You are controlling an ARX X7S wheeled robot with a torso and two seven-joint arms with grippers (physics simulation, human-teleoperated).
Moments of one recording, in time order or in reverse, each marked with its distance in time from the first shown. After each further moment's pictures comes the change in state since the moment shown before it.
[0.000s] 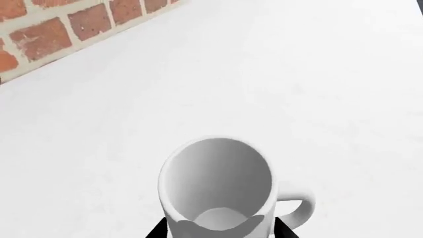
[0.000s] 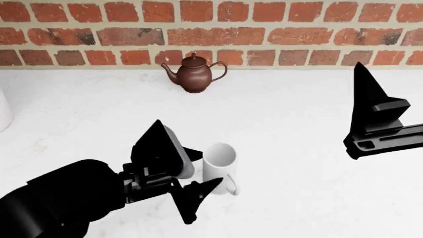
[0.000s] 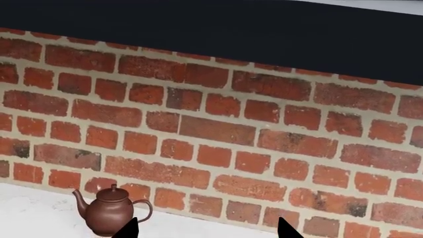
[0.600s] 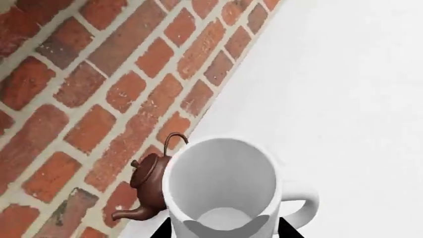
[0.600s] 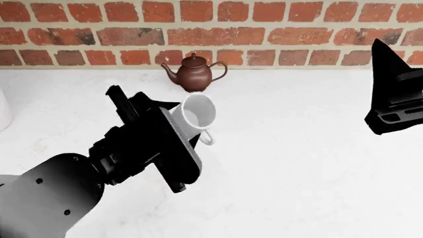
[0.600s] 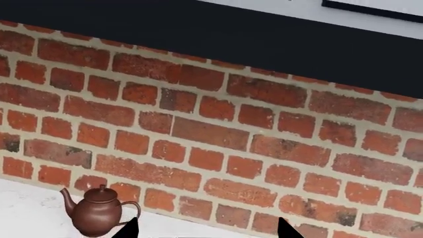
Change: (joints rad) left arm -0.267 -0.123 0.195 0.359 0.216 -0.188 -0.332; right arm 0.242 0.064 -0.114 0.133 0.070 0.087 -0.083
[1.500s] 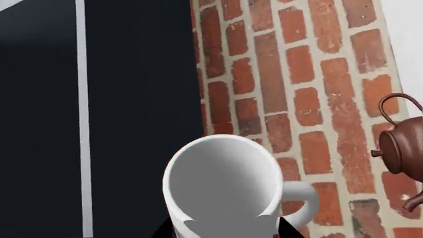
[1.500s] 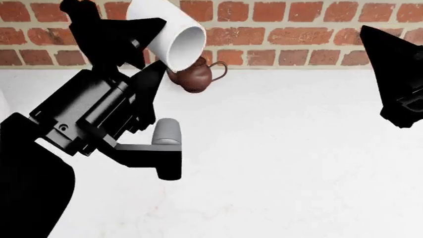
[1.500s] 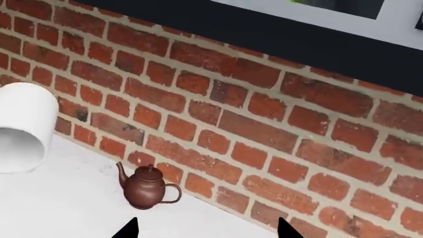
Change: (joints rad) left arm -0.794 -0.202 1.051 0.175 0.870 0.014 0.036; right arm 0.599 -0.074 -0.280 0.246 0.210 0.355 -0.166
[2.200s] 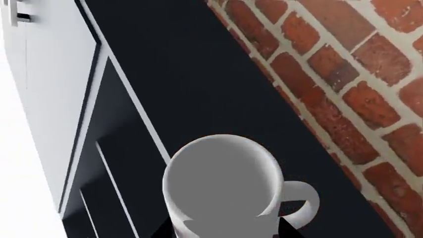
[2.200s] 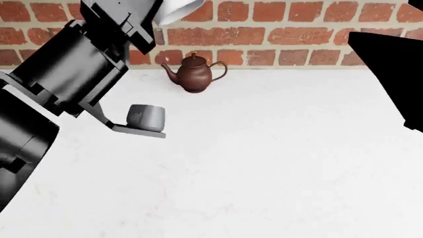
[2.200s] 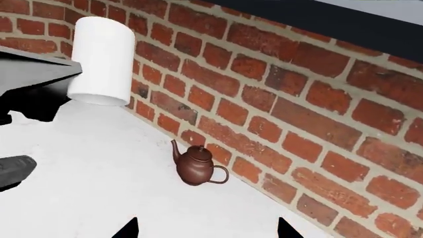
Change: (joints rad) left arm -0.277 -0.049 0.362 -0.317 0.569 0.352 0.018; right arm 0.331 -0.095 -0.170 0.245 0.144 0.251 -0.118
